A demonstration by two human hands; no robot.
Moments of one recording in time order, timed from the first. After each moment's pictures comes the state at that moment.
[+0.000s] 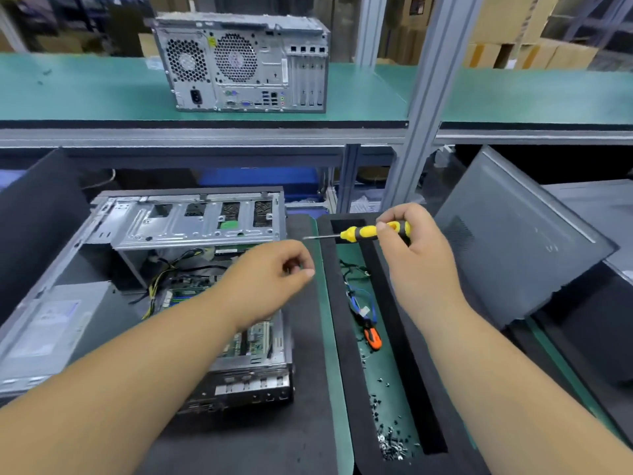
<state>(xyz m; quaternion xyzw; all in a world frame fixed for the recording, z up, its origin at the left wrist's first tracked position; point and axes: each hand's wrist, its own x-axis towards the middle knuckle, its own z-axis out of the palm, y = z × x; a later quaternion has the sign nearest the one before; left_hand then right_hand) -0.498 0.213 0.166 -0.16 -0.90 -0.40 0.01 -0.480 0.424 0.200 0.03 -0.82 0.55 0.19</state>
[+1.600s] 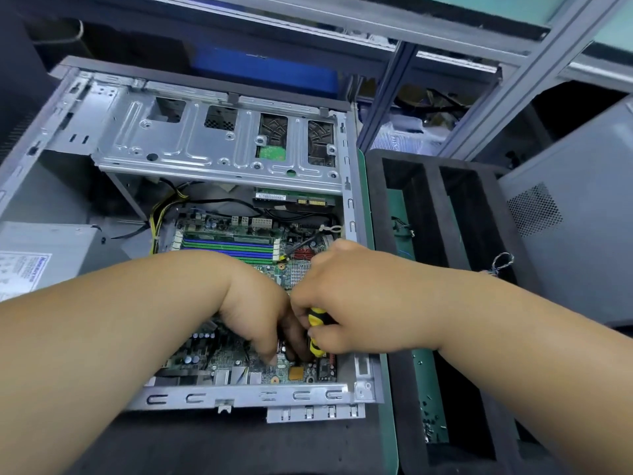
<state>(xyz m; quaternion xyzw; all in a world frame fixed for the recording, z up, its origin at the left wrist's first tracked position) -0.548 0.134 0.094 -0.30 -0.76 -0.13 -0.57 -0.536 0.290 0.158 0.50 -0.84 0.00 -0.22</state>
